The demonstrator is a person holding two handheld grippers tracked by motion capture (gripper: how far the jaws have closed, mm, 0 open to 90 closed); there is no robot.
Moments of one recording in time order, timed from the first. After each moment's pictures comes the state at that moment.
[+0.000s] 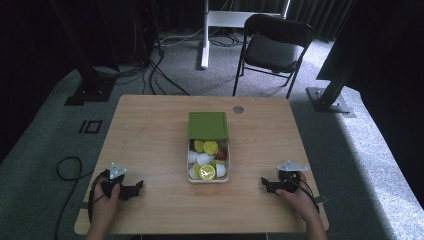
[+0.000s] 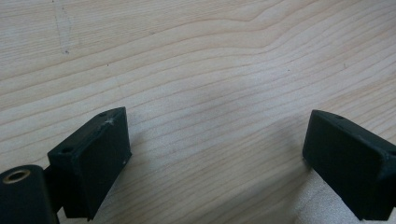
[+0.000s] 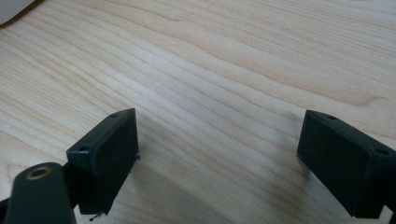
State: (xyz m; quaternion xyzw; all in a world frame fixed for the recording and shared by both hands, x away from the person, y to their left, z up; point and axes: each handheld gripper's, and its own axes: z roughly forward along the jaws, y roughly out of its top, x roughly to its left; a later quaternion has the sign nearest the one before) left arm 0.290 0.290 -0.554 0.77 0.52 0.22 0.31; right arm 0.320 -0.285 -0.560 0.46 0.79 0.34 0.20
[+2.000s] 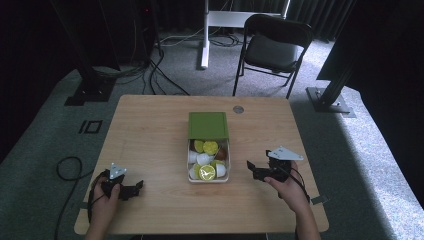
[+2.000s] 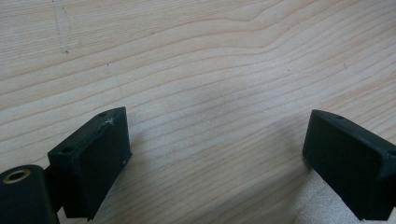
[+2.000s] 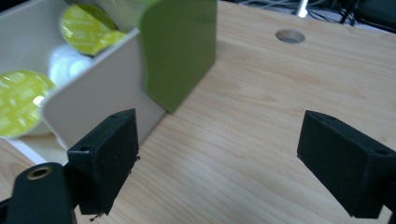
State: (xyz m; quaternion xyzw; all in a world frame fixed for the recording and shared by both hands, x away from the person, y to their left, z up) left arm 0.290 0.290 -0.554 0.77 0.52 0.22 0.31; right arm 0.320 -0.230 -0.481 0.43 0.75 0.45 0.22
